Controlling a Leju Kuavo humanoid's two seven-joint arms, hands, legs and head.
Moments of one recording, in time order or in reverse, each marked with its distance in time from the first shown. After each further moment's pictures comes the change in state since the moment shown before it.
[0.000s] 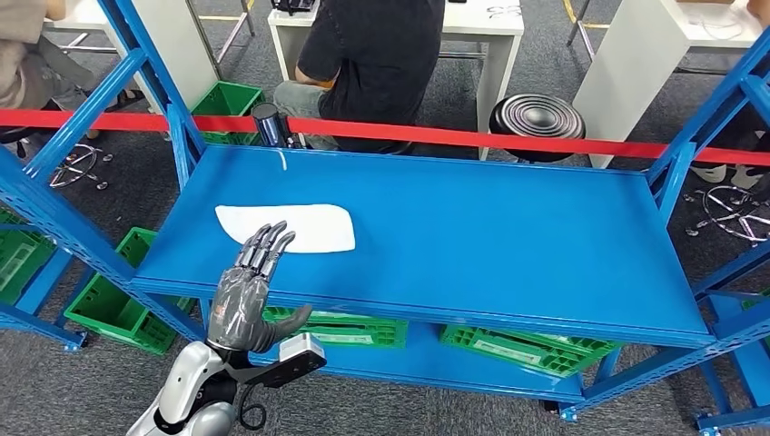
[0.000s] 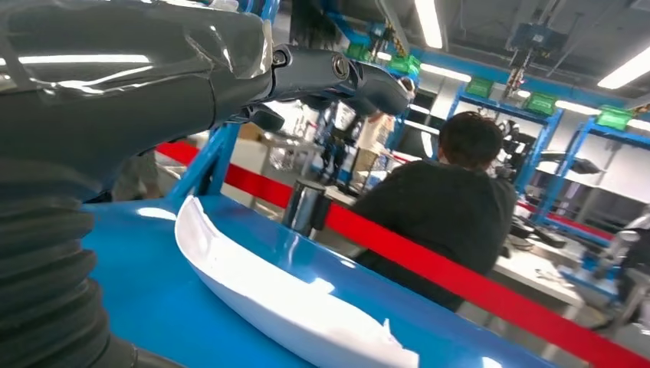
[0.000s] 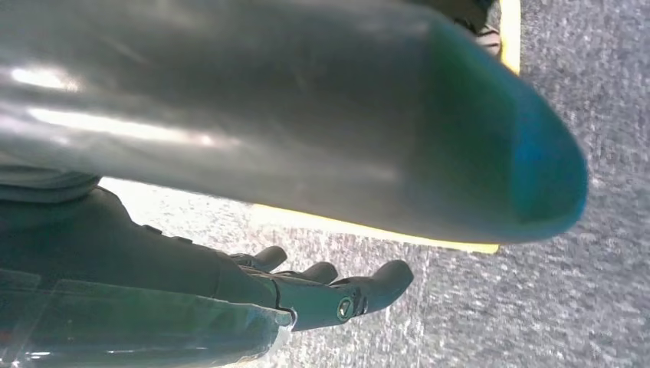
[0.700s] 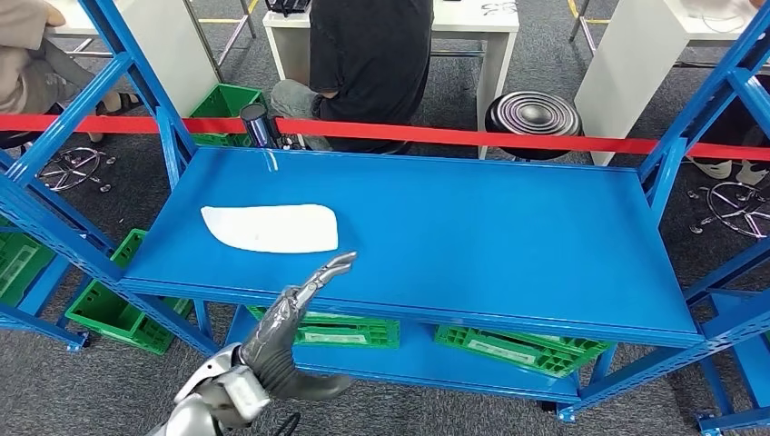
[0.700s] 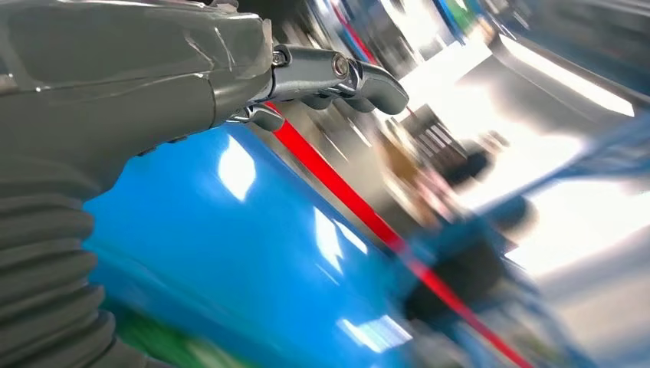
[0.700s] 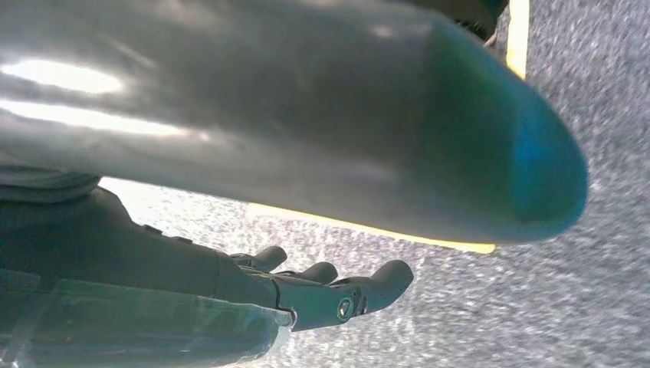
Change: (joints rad) left arm -0.018 -0.022 -0.084 -0.124 0.744 -0.401 -0.398; right arm -0.021 0.022 -0.023 0.084 0.027 0.074 -0.027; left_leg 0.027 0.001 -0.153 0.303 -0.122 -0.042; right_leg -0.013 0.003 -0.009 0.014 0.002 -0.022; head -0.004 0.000
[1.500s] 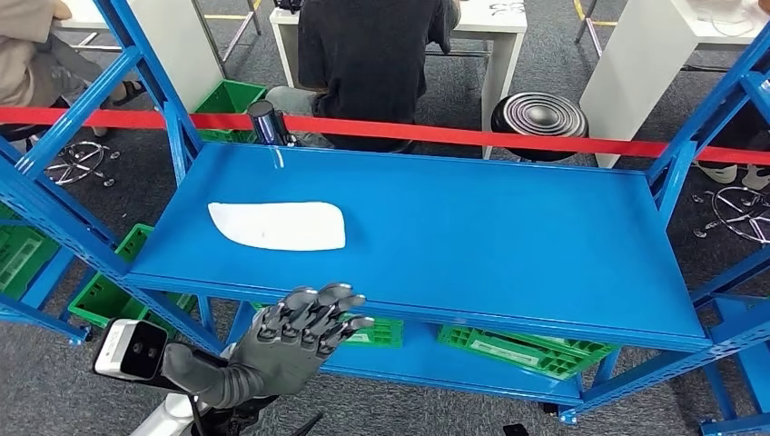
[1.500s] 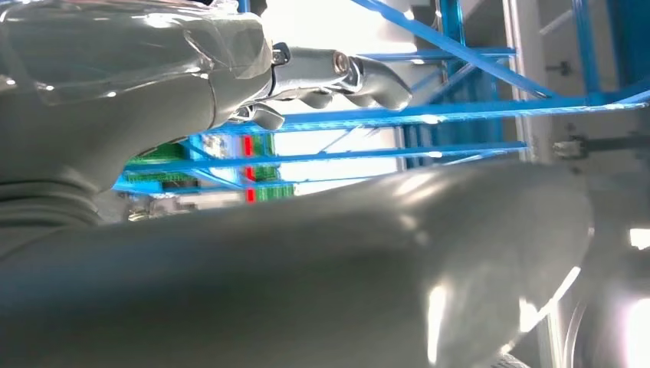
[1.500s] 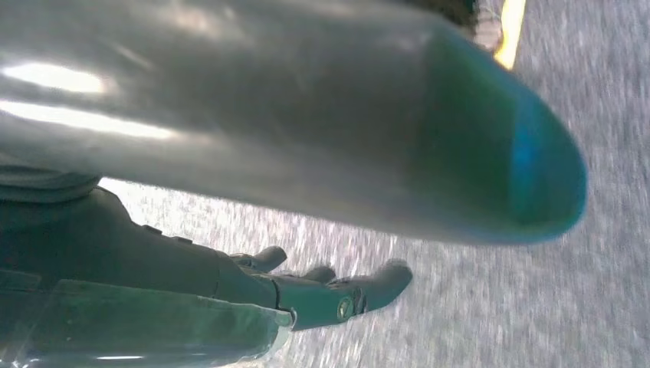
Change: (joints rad) left arm -0.106 -0.011 -0.088 -0.023 0.842 -0.708 -0.173; right arm -0.051 0.007 -0.006 -0.002 0.123 0.012 0.023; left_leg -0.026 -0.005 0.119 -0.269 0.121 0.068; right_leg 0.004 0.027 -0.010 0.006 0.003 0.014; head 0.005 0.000
